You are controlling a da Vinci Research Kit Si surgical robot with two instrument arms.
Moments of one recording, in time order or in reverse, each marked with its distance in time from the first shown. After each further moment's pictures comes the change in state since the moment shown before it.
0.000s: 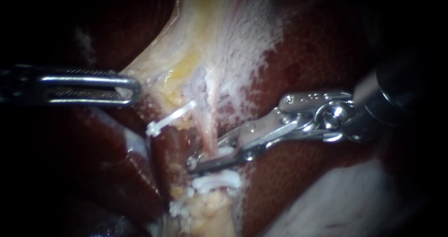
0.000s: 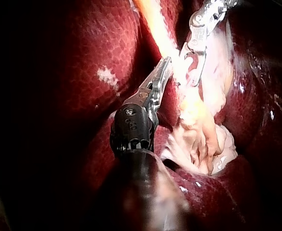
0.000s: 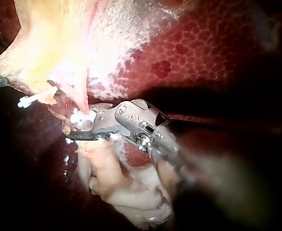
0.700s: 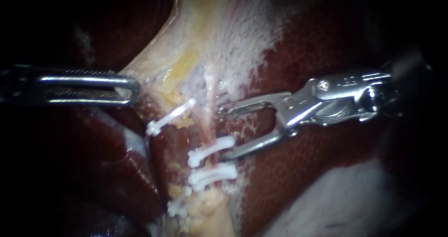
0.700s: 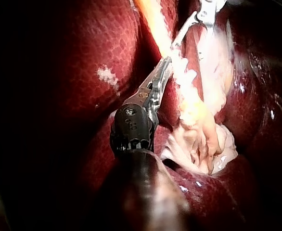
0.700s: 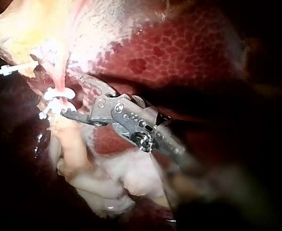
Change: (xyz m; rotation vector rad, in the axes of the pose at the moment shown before) right arm -0.001 -0.002 -0.008 -0.187 0.038 -0.142; left arm 0.000 0.000 0.000 0.000 0.000 0.000
